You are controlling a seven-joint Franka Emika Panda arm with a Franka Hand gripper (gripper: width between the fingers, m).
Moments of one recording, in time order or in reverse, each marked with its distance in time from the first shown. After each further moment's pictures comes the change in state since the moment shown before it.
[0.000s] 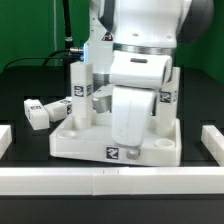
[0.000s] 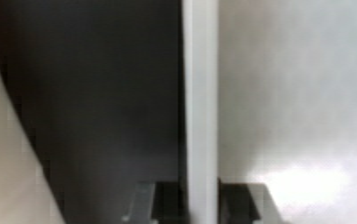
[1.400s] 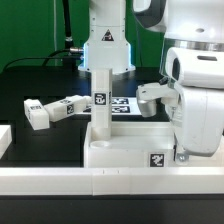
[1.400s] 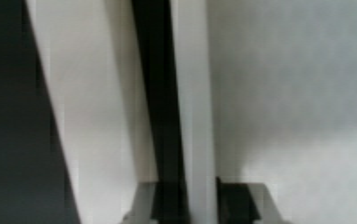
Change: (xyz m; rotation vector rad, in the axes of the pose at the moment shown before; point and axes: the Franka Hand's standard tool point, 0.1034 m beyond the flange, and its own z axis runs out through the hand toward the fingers) arm 0.065 0.026 -0.017 -0.001 -0.016 -0.154
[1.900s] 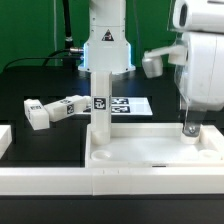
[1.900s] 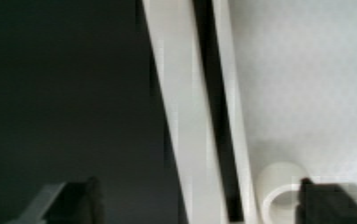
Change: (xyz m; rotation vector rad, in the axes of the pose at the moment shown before) arm -0.004 0.025 -0.060 -0.053 0.002 0.090
